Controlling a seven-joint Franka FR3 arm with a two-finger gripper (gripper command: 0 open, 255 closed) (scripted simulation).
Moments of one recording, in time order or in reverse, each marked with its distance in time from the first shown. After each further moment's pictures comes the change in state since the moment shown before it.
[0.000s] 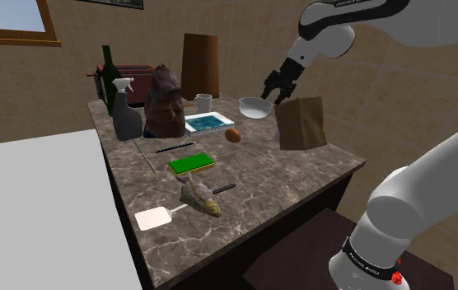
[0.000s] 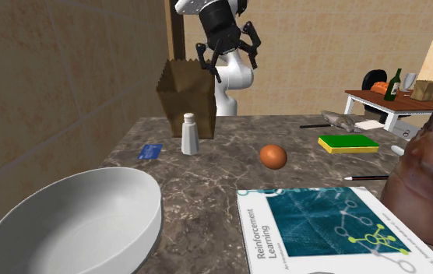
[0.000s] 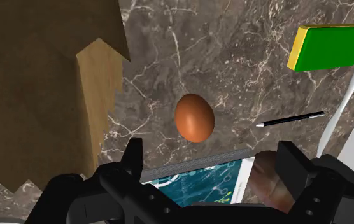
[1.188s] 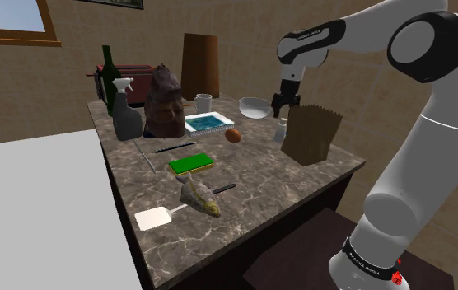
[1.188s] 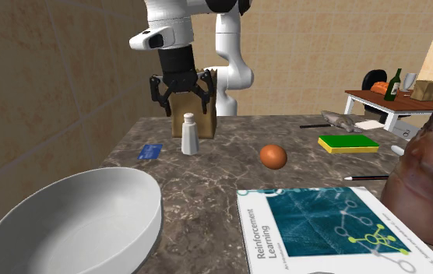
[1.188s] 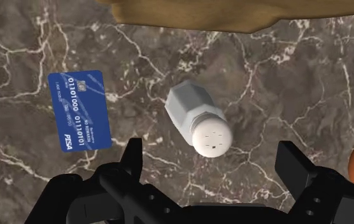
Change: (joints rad) arm -0.076 0.373 -0.050 0.255 -0.279 -0.154 0.034
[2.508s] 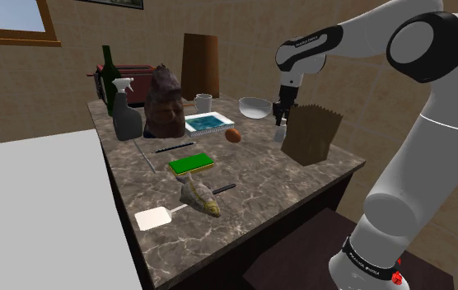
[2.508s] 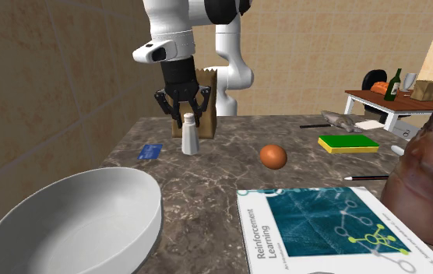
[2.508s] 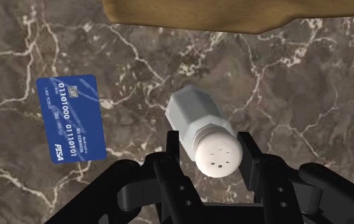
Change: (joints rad) arm 0.002 0.004 0.002 -0.056 0.001 0.059 -0.001
